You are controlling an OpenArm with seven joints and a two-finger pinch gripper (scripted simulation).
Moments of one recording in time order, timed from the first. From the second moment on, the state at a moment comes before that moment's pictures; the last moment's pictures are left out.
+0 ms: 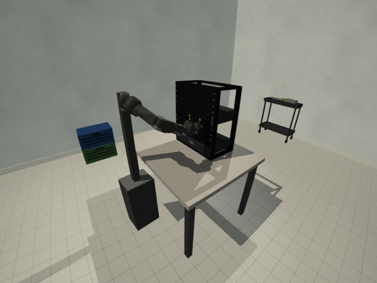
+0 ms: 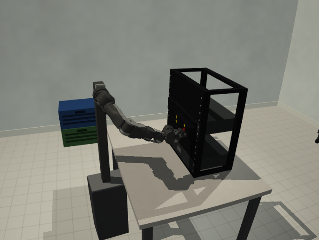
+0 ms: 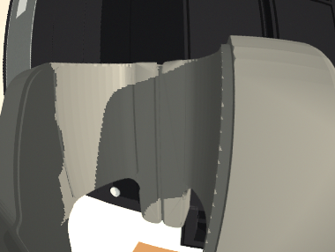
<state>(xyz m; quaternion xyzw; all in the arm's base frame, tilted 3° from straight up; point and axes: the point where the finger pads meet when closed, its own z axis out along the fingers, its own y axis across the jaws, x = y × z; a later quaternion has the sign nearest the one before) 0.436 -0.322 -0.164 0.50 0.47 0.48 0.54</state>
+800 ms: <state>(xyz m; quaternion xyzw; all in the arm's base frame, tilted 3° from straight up) 0.446 -0.323 -0.164 0.50 0.47 0.48 0.55</state>
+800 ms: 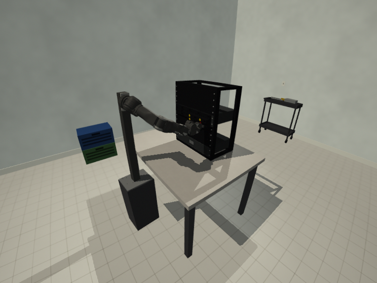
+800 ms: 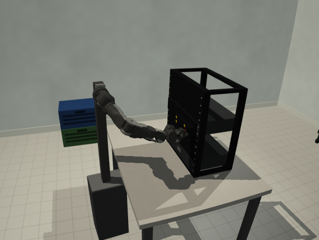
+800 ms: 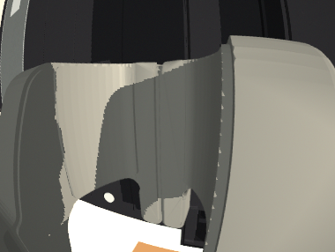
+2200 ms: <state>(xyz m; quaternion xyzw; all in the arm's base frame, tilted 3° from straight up) 0.461 -0.324 -0.163 0.51 0.47 0.47 0.55</state>
